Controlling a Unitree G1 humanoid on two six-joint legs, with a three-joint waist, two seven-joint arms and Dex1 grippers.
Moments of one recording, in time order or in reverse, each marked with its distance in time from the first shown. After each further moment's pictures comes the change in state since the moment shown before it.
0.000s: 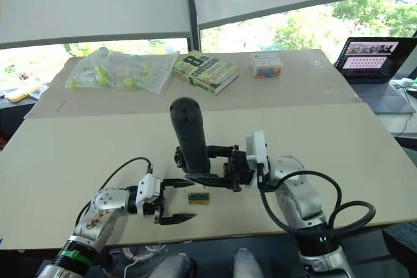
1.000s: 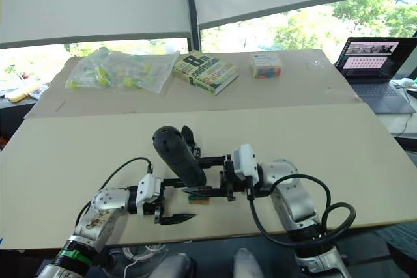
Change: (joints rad) left arm -0.001 0.001 -0.001 -0.001 0.003 0.000 0.002; right arm 0.007 0.032 0.051 0.071 -0.159 -0.144 0.090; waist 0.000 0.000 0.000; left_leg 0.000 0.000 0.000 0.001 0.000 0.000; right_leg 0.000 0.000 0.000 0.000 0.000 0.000
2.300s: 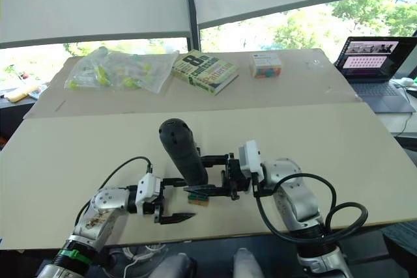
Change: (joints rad) left arm 0.000 0.001 0.005 -0.002 0.003 0.001 0.002; right arm 0.002 -0.012 -0.024 -0.031 0.065 0.051 0.014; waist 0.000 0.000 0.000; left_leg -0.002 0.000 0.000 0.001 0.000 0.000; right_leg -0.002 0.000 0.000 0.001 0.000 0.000
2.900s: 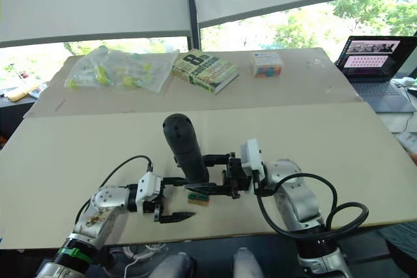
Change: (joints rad) left arm -0.014 0.001 0.002 0.000 0.003 0.016 -0.009; right arm 0.007 0.004 -0.009 0.000 0.014 0.033 -0.014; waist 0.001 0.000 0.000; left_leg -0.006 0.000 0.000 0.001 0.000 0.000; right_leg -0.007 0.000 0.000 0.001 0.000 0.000
